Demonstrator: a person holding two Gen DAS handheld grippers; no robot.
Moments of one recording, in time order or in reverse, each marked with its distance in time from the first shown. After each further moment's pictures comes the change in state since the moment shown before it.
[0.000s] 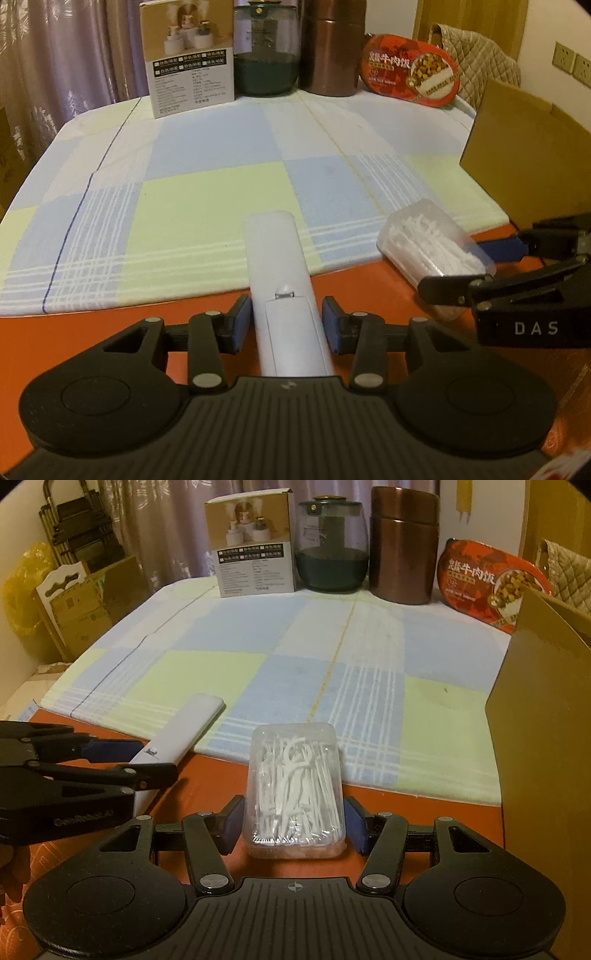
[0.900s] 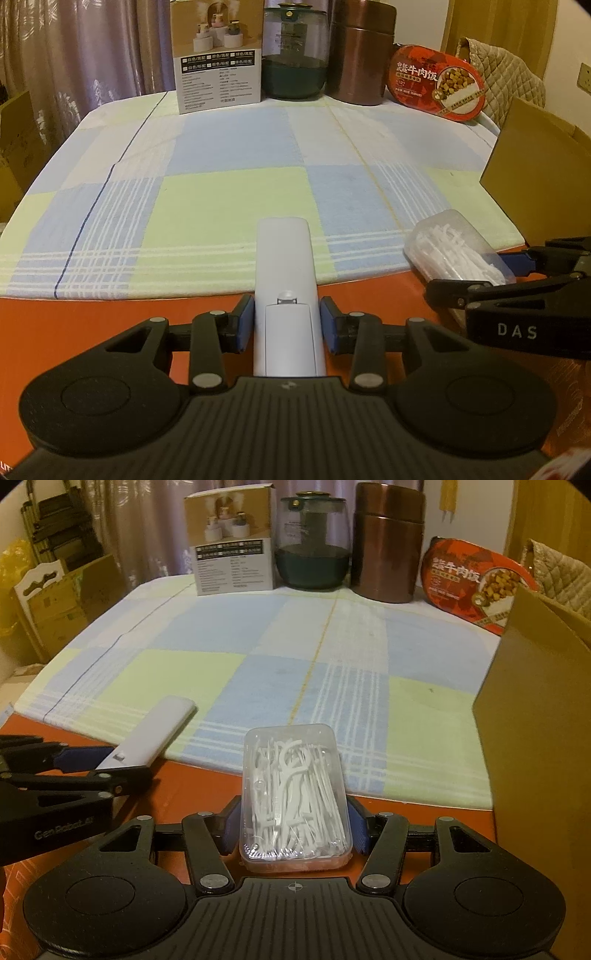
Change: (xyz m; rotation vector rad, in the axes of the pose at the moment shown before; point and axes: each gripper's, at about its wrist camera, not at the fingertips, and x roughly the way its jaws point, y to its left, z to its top) left arm -0.002 0.003 0.003 -0.102 -0.001 0.050; right arm 0.009 -0.001 0.006 0.029 0.006 -0.083
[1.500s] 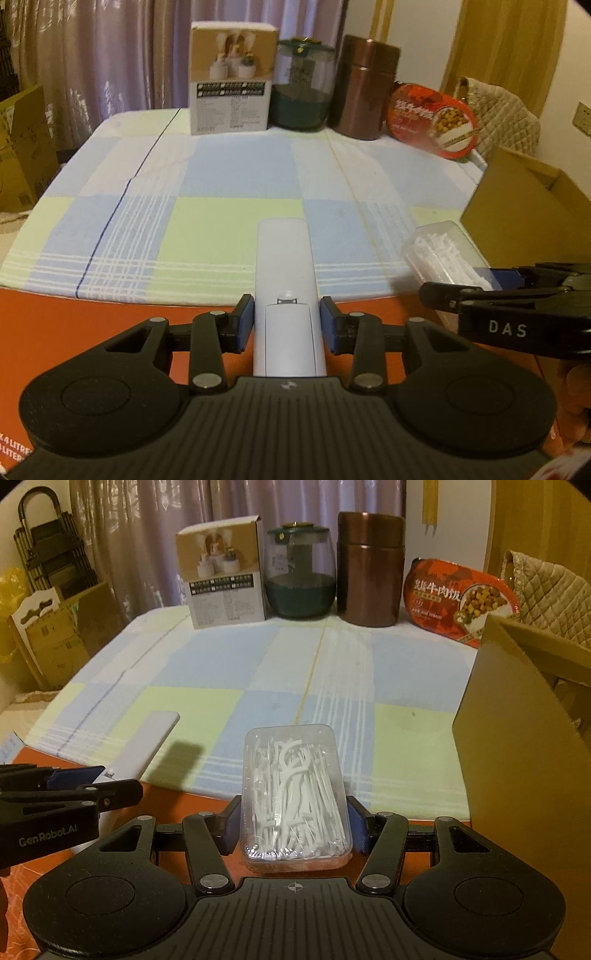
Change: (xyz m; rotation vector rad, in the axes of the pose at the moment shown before) left arm -0.045 0.001 0.009 -0.065 -0.060 -0.027; right arm -0.039 0.000 0.011 0.052 -0.063 0.010
